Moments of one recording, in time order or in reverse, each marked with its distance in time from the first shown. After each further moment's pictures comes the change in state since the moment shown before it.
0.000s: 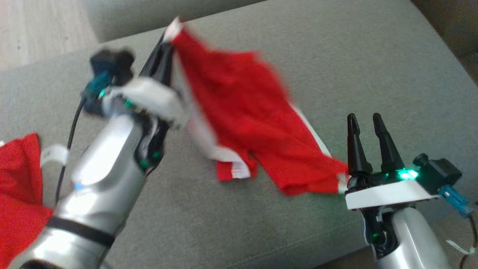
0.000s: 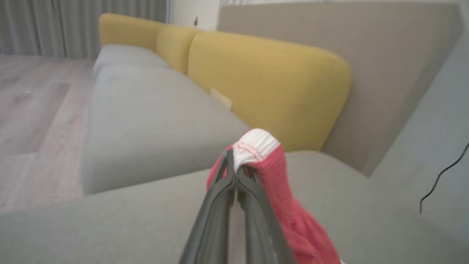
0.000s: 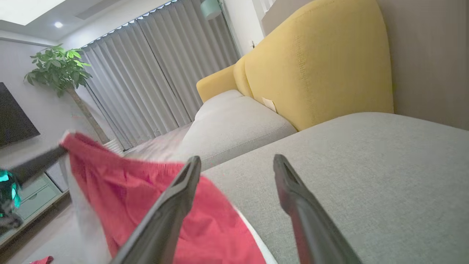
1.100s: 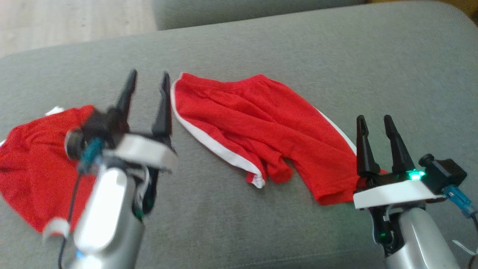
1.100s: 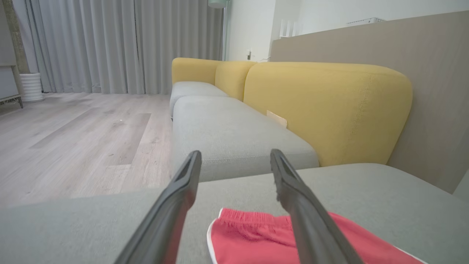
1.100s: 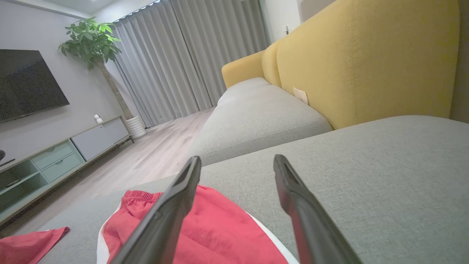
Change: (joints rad) left arm 0.350 -0.074 0.352 -0.216 0.441 -0.067 -0.003; right arm -0.004 0.000 -0.057 0.034 -0.085 0.000 0.000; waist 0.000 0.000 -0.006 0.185
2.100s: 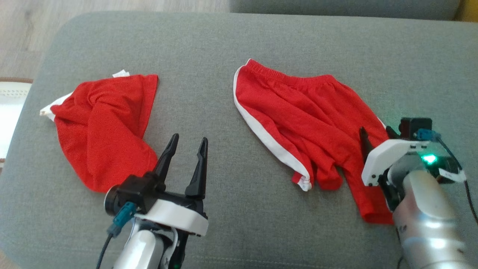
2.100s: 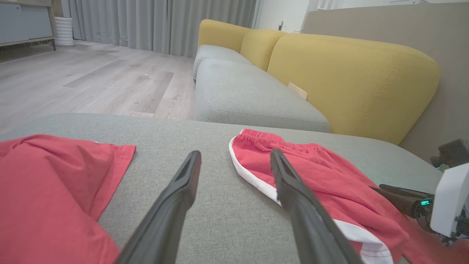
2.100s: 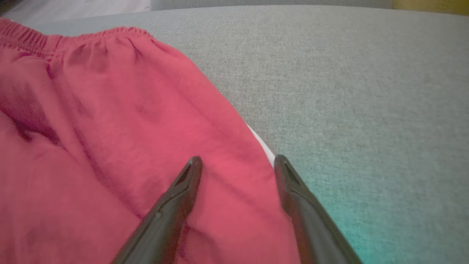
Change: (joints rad) left arm 0.312 -0.040 -0.109 -0.204 -0.022 -0.011 -0.005; right arm -0.383 -0.005 -0.258 0.664 -0.420 0.000 0.304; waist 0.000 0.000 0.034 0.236
